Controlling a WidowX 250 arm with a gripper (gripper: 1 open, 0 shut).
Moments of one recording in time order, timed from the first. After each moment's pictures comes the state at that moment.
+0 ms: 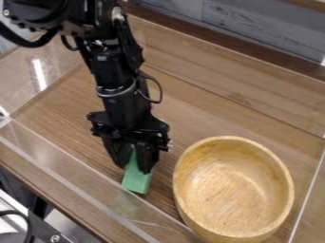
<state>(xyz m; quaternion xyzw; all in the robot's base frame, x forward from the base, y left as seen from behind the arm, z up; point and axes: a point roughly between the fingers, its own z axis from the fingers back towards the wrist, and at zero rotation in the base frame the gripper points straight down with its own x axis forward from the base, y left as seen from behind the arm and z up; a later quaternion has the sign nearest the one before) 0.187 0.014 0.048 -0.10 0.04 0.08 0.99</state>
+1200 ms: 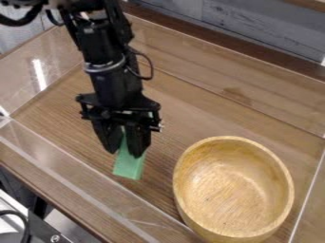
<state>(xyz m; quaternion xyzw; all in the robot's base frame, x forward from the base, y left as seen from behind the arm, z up) 0.188 0.023 0.074 -0.11 0.04 0.09 0.99</state>
